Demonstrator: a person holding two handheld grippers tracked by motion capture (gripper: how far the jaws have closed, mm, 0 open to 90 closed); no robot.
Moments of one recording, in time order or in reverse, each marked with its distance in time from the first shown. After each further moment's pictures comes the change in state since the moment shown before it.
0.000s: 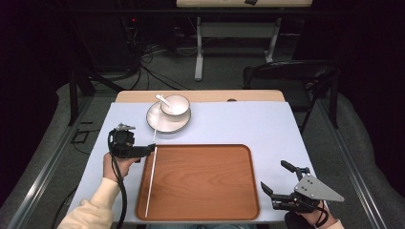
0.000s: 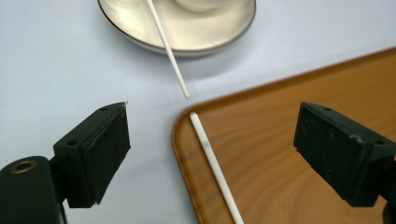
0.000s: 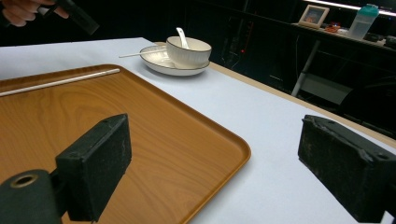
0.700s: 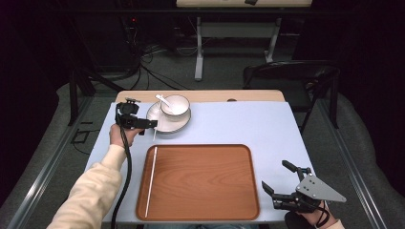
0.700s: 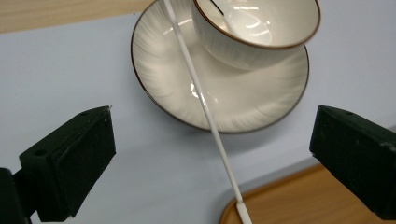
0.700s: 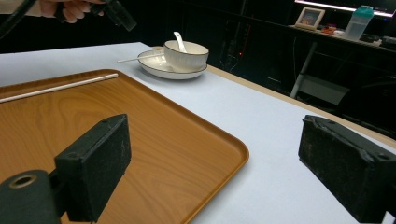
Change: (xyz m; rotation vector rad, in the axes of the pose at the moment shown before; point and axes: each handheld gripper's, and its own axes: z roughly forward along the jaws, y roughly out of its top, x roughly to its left) left arm 0.031 0.075 0.051 0.058 0.064 -0.011; right arm -0.001 -0.001 -0.001 -0.017 -0.007 0.018
